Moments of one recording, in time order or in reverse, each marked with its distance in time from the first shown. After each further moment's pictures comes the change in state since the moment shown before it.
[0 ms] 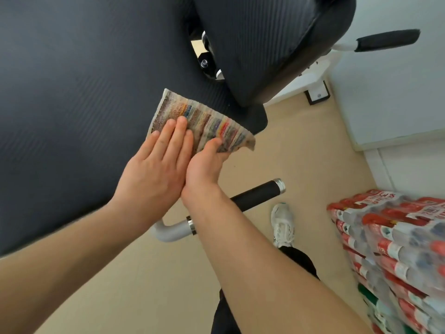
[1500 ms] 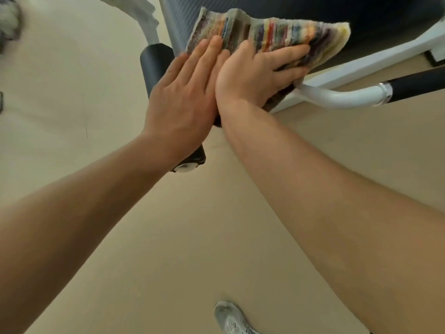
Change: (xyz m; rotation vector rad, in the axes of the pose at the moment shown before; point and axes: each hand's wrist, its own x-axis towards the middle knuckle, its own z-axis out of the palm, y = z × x) left_hand -0.206 -0.104 0.093 0.075 0.479 -0.157; right_hand -0.152 0.158 0.081 -0.404 0.076 -0.526
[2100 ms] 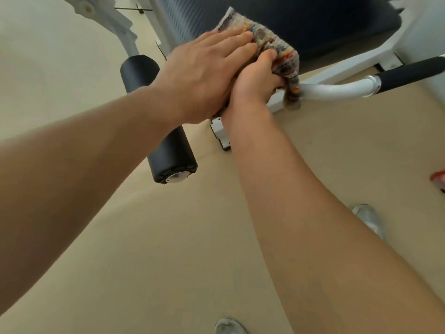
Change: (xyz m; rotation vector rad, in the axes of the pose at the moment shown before) left_hand 0.039 -0.030 0.007 -0.275 0.016 0.322; right_hand 0.003 0.017 0.015 0.575 -0.032 0.213
